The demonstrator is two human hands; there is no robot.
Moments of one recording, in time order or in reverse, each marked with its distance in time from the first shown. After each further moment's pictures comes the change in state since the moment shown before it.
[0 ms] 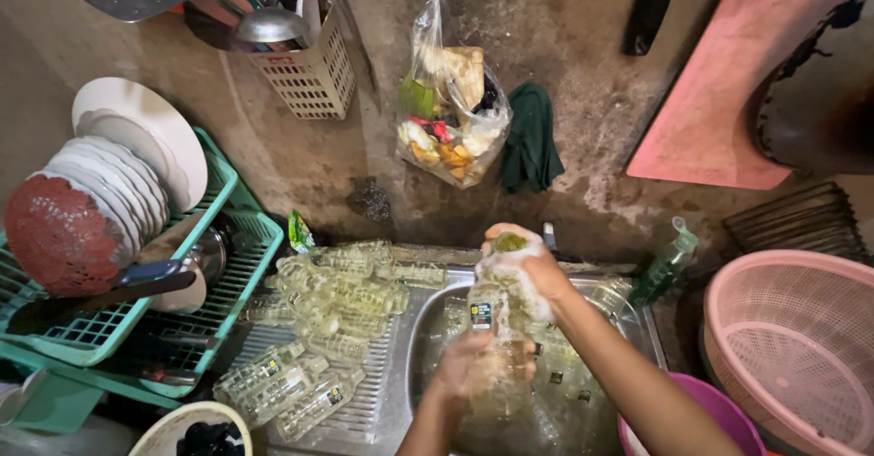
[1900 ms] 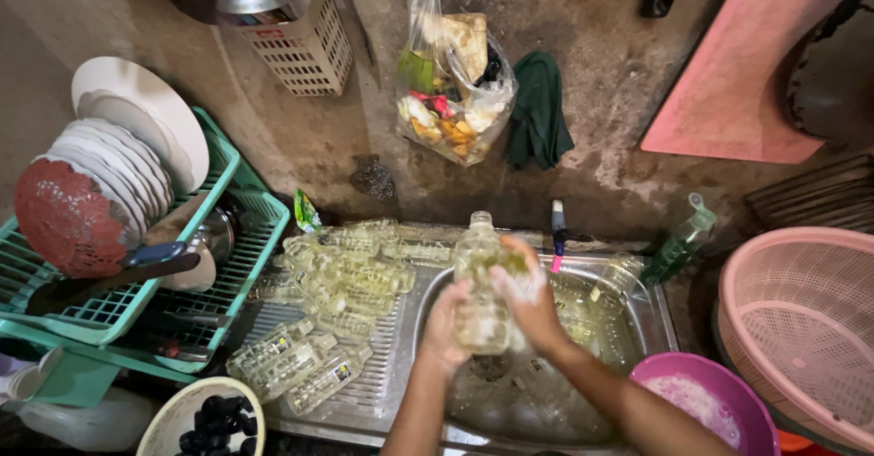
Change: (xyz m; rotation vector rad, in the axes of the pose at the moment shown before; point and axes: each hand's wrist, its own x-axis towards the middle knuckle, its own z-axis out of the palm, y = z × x) left_hand -0.004 0.019 -0.011 0.262 0.748 0.337; right_hand -0.065 0.045 0.038 -0.409 0.308 -0.185
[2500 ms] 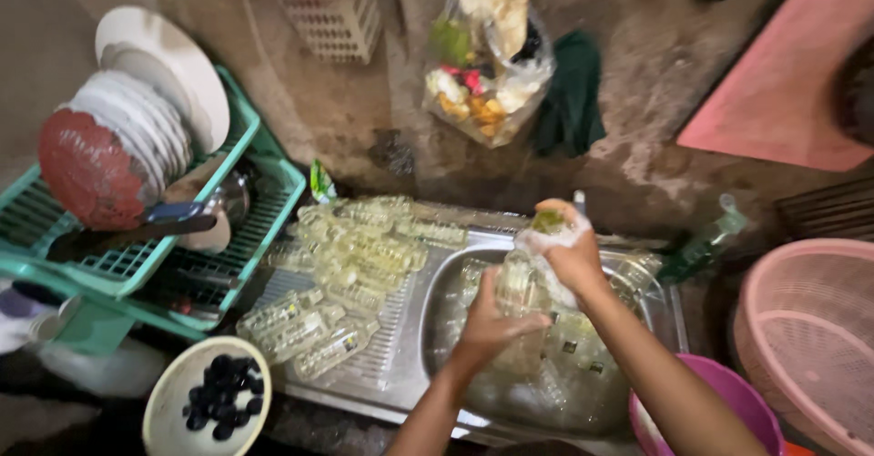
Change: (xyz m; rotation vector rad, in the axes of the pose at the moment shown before) left_hand -0.024 -0.032 0.025 0.742 -0.063 0.344; right_hand 0.059 0.002 -0.035 -0.092 -0.025 0.039
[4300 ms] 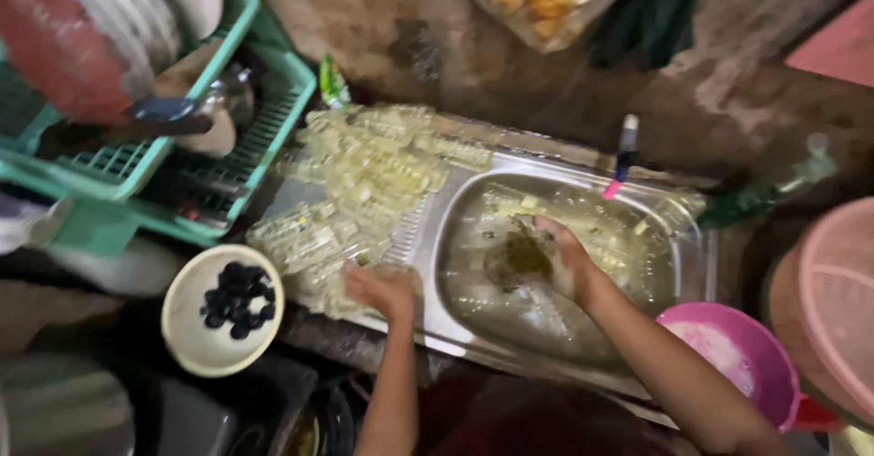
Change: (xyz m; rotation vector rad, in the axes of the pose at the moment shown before) left_hand -0.066 -0.199 -0.185 0.960 1.363 0.054; right_hand -0.052 0.097 0.019 0.475 -0.237 1.036
